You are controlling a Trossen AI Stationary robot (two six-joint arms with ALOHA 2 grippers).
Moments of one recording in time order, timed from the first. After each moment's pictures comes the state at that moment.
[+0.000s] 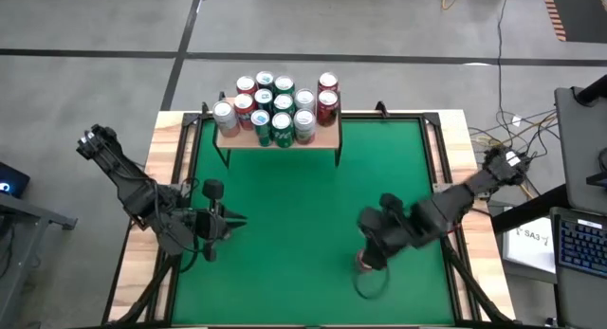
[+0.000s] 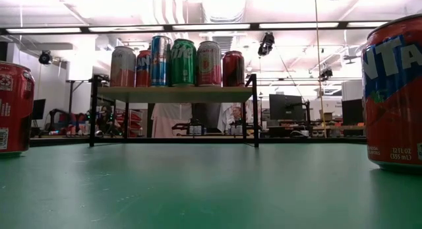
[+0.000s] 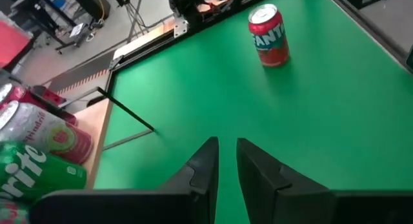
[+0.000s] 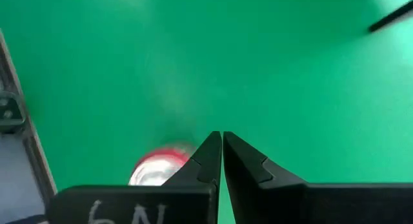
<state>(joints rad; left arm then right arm) -0.75 1.07 1.06 -0.72 -0.75 -0.07 0.52 1.55 1.51 -1.19 0.29 0.87</state>
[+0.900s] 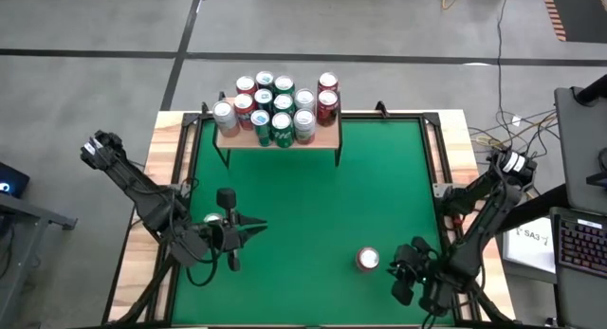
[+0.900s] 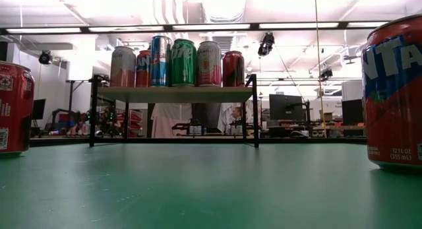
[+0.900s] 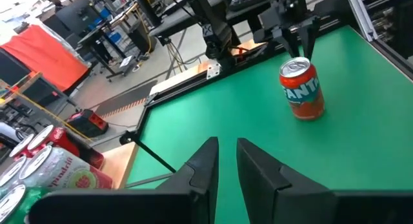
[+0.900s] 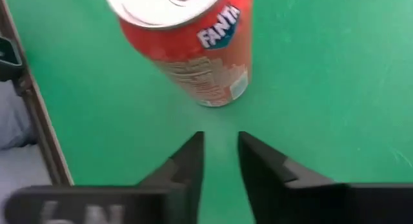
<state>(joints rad) -0.73 1.22 1.05 -0.33 -0.91 0.09 1.02 1.52 0.95 -0.75 0.52 1.59</state>
